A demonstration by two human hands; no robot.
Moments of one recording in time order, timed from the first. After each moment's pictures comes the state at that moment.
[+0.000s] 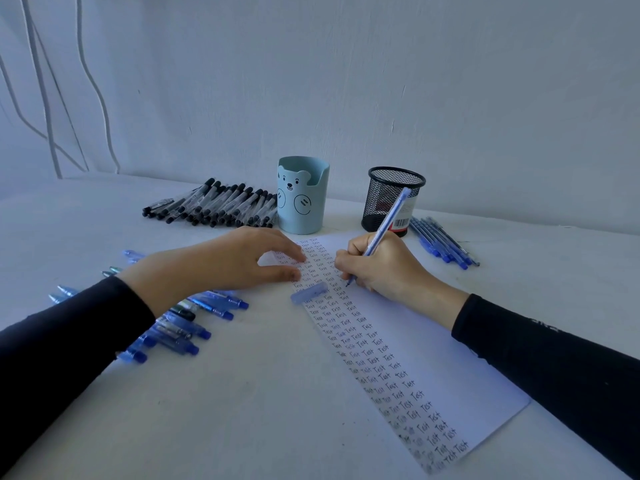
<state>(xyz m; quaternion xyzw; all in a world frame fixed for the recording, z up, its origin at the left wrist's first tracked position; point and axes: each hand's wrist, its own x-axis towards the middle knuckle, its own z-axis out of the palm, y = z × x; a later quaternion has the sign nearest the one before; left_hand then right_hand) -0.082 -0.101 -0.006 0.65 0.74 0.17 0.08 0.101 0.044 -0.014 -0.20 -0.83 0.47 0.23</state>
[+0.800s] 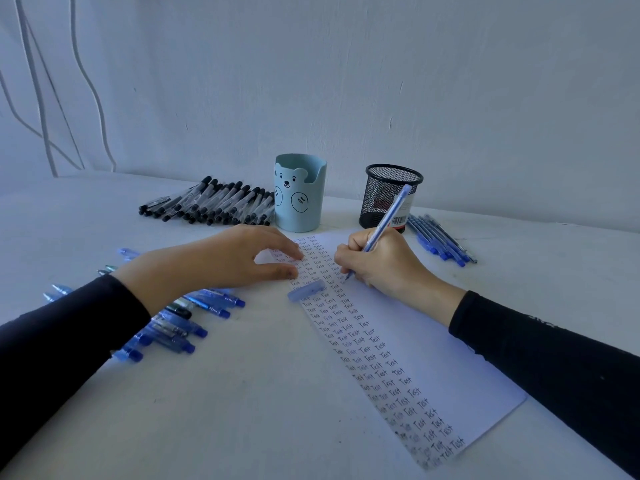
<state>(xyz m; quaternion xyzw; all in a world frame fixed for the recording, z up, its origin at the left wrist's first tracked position) -0.080 -0.101 -0.005 0.65 0.73 0.18 0.09 0.102 0.046 -0.014 -0.21 -0.83 0.44 0.25</state>
